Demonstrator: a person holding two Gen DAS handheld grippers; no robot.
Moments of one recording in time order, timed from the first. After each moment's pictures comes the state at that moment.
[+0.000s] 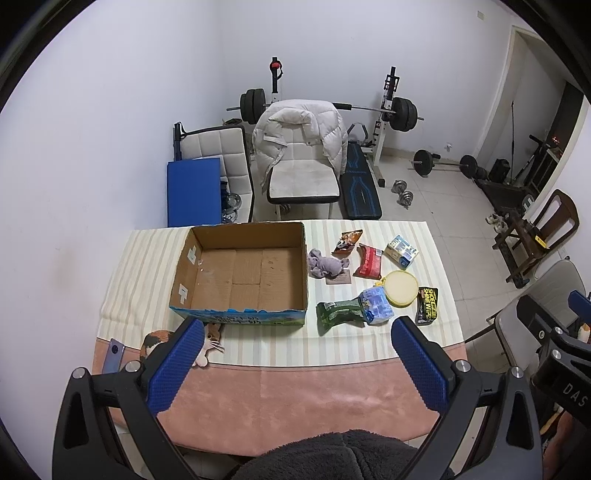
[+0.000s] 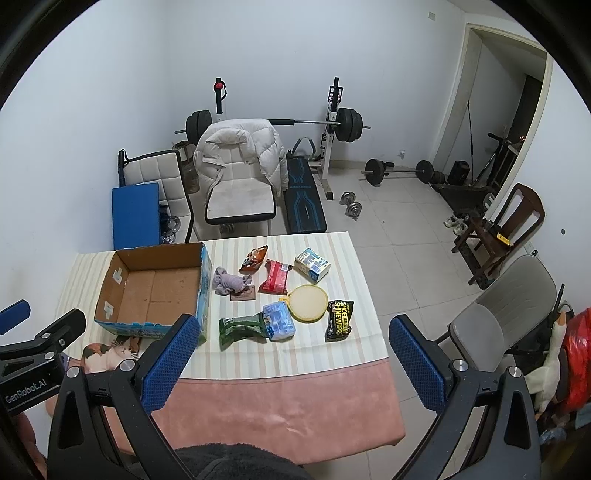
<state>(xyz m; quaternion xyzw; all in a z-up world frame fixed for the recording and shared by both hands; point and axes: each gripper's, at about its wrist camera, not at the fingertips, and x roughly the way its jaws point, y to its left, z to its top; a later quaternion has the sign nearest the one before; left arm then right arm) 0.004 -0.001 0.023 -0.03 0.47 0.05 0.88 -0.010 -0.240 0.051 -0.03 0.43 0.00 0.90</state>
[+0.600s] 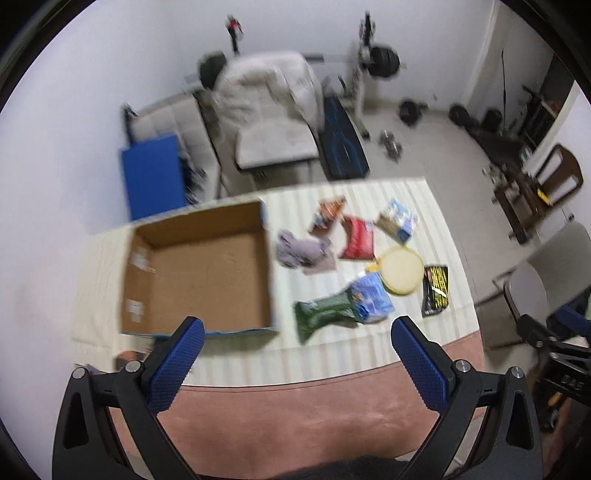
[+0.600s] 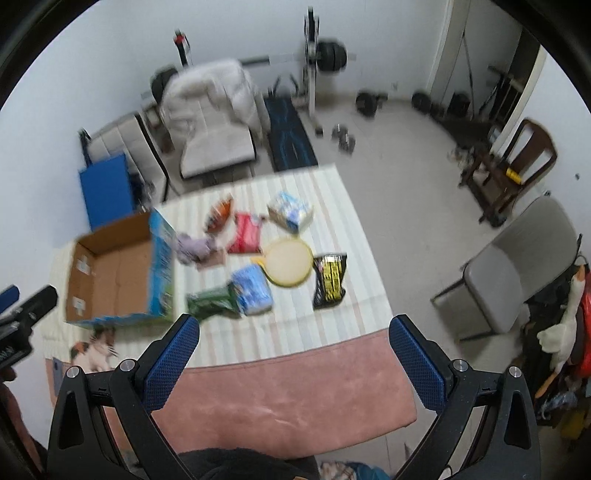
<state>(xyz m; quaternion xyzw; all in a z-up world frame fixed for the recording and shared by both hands) 0.143 -0.059 -0.099 0.01 0.56 0.00 0.83 0.100 -0.328 -0.088 0.03 0.55 -0.02 0.83</state>
